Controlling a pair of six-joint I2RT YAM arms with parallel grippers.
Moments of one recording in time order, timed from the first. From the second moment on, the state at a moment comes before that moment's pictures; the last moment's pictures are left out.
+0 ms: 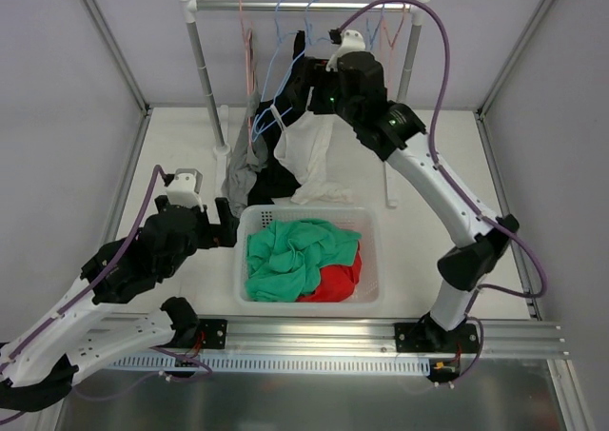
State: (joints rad) left arm -0.89 0.65 1.00 -0.90 -0.56 -0.53; right arm 0.71 1.73 2.01 -0.49 0.13 0.43
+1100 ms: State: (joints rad) left arm -0.88 0.49 0.85 -0.94 -0.50 -0.46; right arm 0.73 1.94 2.11 -0.51 0.34 0.31
